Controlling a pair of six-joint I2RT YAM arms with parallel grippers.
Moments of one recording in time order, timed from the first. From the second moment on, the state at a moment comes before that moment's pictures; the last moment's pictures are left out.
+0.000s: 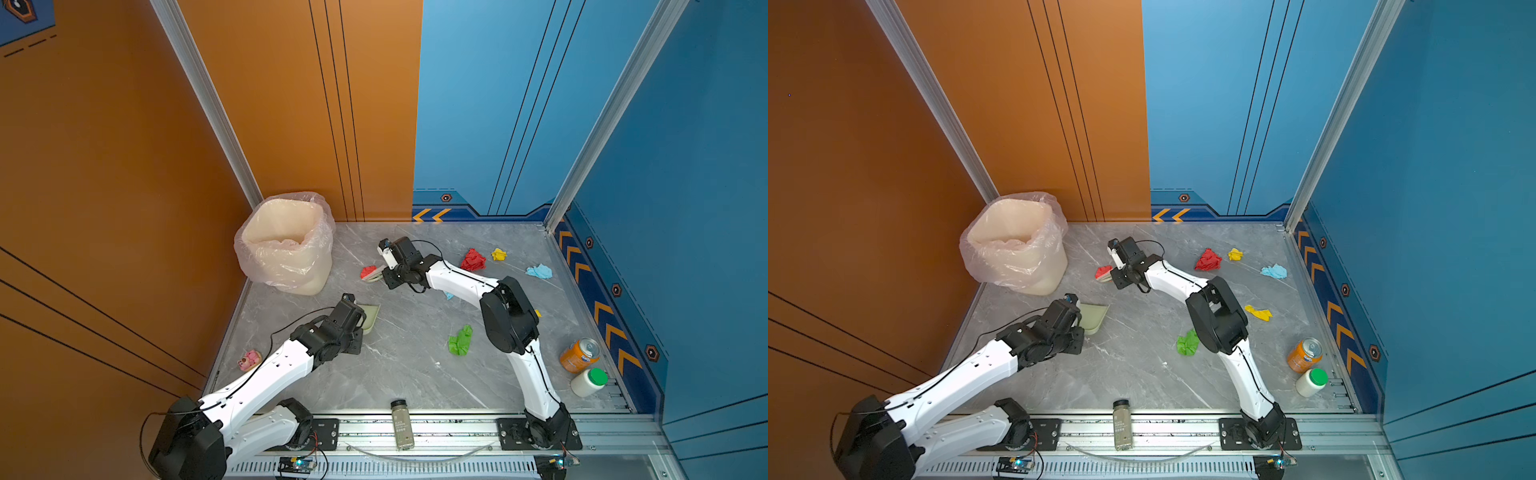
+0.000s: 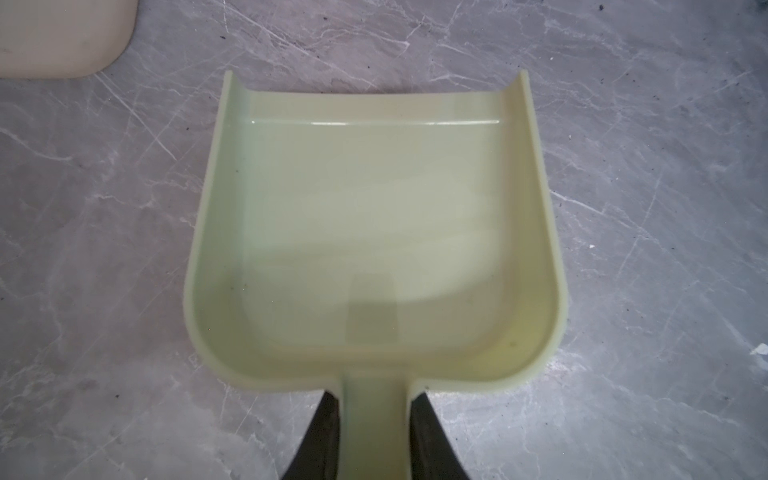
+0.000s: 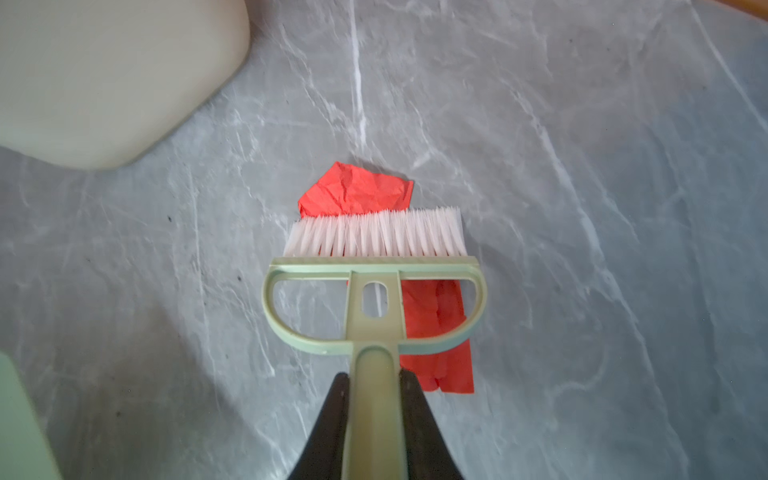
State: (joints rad) left arm -0.61 1.08 0.67 -0.66 -0.21 -0.44; right arm 0.69 2.21 1.75 -0.42 -0.03 0.09
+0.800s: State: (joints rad) left arm -0.71 1.41 0.80 -0.55 -0.19 -0.37; right arm 0.51 1.58 1.24 -0.45 0.13 0.31
